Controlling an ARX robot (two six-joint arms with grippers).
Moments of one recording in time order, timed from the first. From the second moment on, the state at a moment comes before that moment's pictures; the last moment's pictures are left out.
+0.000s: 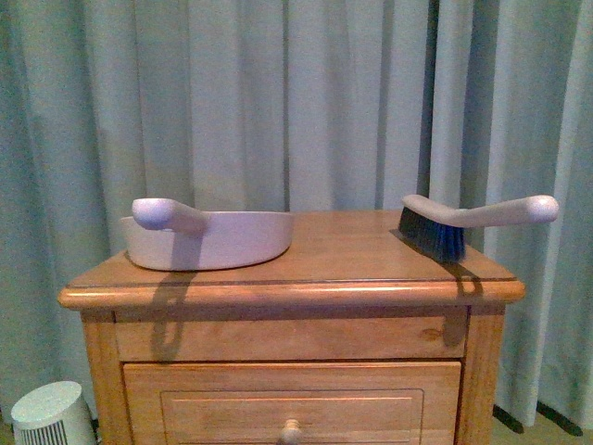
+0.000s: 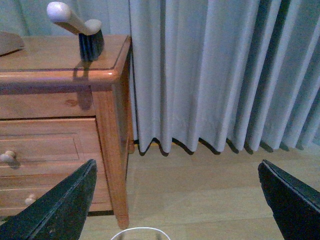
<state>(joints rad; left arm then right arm) 0.00 0.00 0.01 -0.01 0.00 0.00 0.00 0.00 0.02 0.00 0.00 0.00</state>
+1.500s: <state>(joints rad) -0.17 1.28 1.10 -0.39 0.00 -0.08 0.00 0.00 0.02 0.00 0.00 0.00</state>
